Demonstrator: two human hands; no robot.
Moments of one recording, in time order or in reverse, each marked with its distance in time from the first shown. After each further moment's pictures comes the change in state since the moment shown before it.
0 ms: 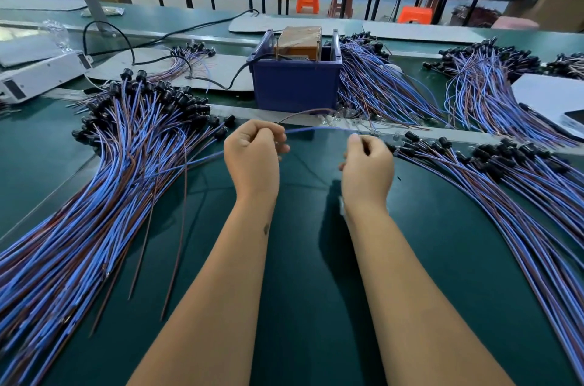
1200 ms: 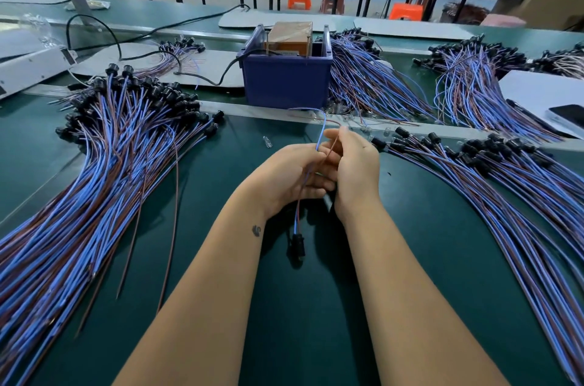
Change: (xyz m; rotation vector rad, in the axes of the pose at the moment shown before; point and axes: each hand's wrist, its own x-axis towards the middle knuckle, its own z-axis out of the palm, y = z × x) left_hand -0.018 0.010 0.019 0.142 -0.889 -0.528; right_hand 0.000 -0.002 0.000 0.538 -0.223 0.243
